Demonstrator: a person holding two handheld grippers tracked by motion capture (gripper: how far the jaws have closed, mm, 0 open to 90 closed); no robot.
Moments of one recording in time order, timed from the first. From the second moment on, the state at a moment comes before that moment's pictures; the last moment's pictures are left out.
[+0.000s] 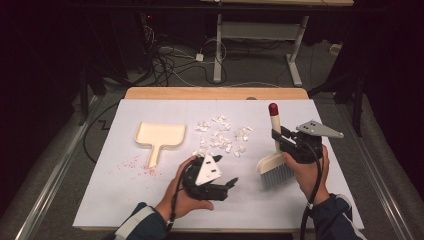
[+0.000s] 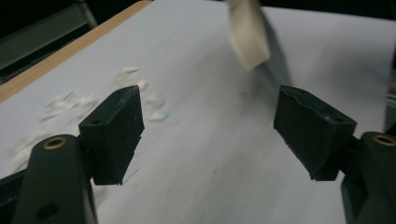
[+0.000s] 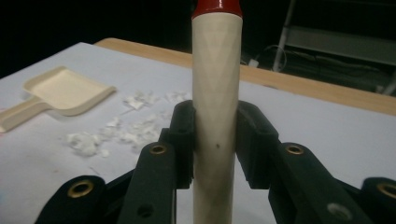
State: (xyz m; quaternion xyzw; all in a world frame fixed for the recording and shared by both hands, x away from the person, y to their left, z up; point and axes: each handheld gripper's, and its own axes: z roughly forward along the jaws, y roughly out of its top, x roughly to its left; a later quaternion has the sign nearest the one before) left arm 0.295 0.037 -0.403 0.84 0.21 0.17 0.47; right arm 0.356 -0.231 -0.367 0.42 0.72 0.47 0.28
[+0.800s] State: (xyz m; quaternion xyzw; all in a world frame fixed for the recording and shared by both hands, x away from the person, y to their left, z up) left arm 0.315 0.021 -0.410 0.83 0.20 0.11 0.51; right arm 0.293 -0.173 -0.344 0.31 0.71 0.56 0.29
